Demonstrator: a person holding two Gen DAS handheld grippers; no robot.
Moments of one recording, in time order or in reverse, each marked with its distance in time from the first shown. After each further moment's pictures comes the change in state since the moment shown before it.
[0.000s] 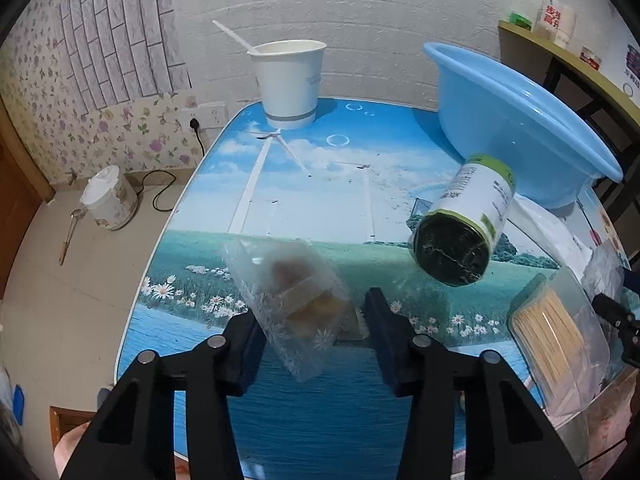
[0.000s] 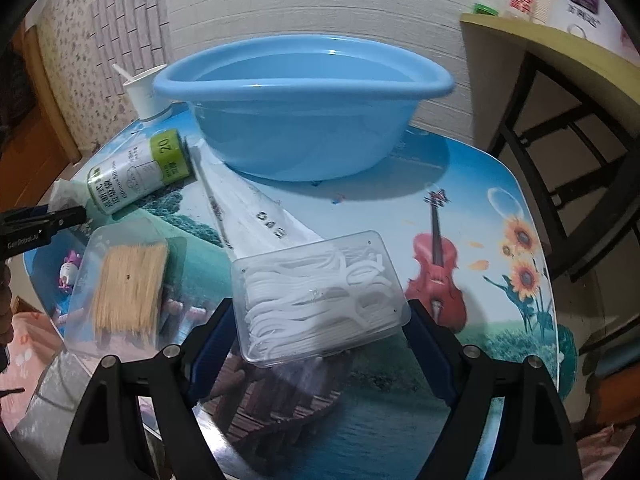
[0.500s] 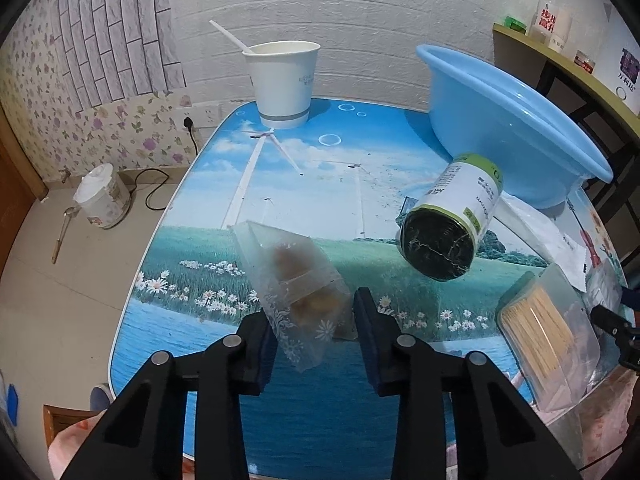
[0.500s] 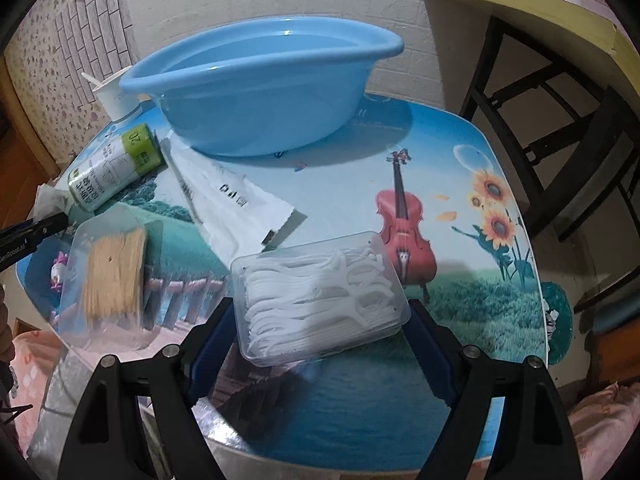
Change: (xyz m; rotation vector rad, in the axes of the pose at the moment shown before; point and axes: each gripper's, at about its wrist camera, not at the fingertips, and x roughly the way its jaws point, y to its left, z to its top) left arm -0.003 0.001 -0.002 -0.014 0.003 -0.037; right arm -0.010 -0.010 -0.014 0.090 0.079 -0.045
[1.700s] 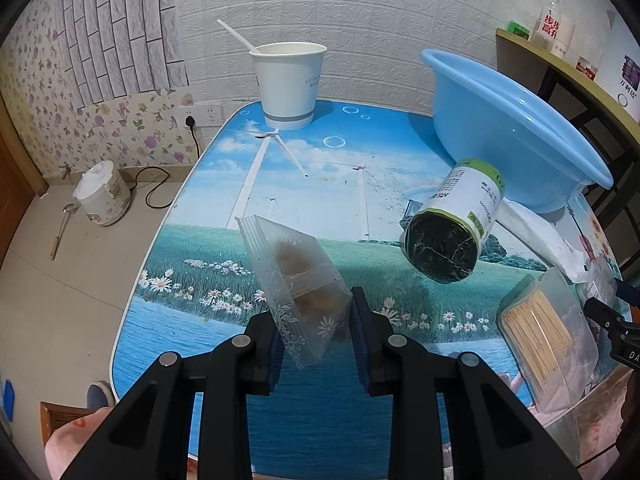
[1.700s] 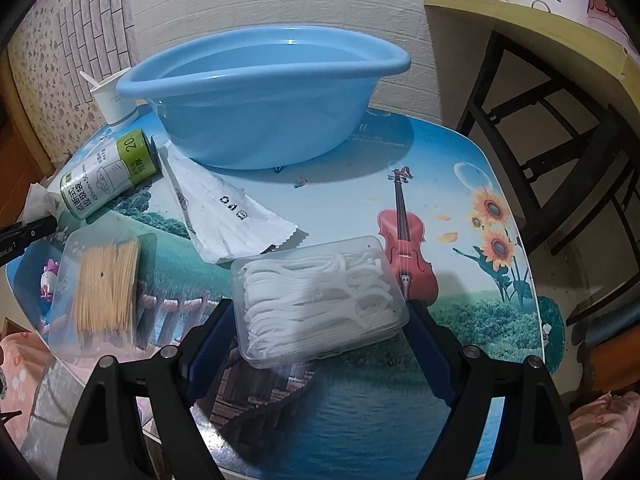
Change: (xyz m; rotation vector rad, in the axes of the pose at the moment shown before) left arm 0.000 0.004 0.000 -0.021 -0.006 0.001; right arm 0.009 0.006 0.010 -0.029 -0.047 -0.038
